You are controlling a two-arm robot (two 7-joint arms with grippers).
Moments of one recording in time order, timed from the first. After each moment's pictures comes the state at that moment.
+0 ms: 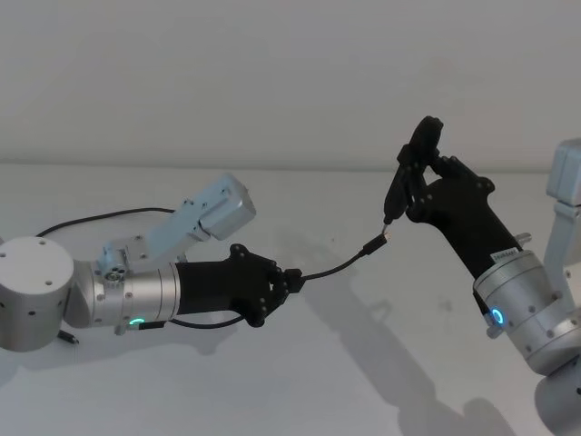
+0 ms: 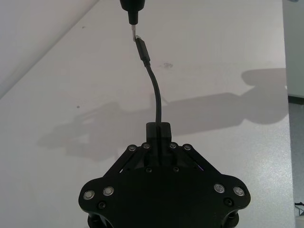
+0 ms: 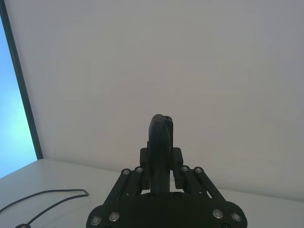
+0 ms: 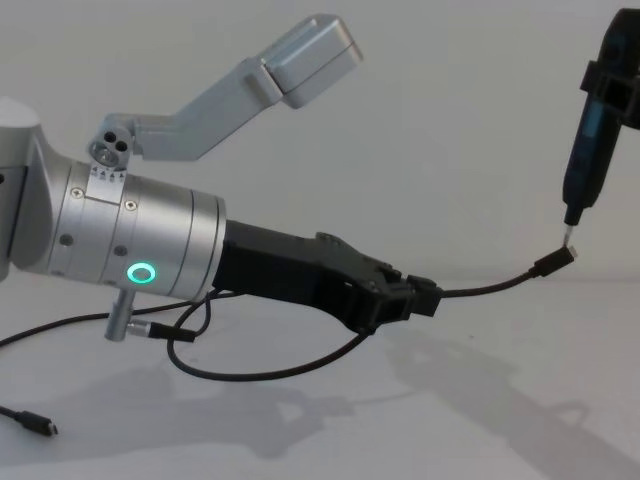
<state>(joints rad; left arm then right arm) -0.63 0.46 0.74 -1.47 -0.40 0.22 -0.74 0.05 0.24 -0.14 -1.81 0.36 0.01 0.19</state>
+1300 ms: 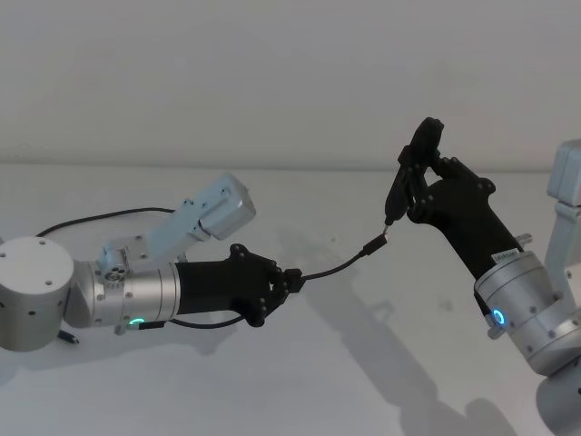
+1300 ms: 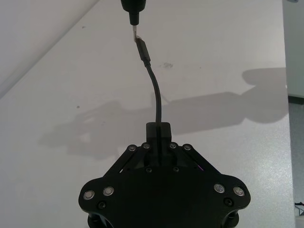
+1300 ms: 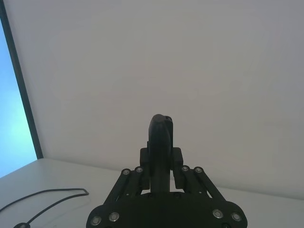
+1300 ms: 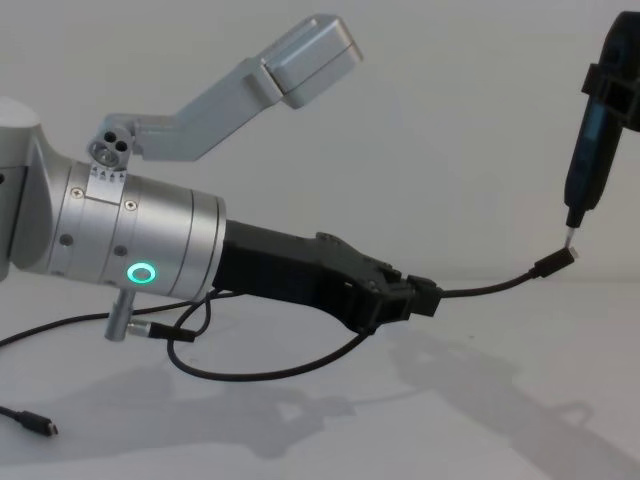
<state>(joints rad) -0.63 0.46 0.74 -1.47 -0.40 0.22 -0.74 0.05 0.24 -0.14 -1.81 0.36 0.01 0.19</state>
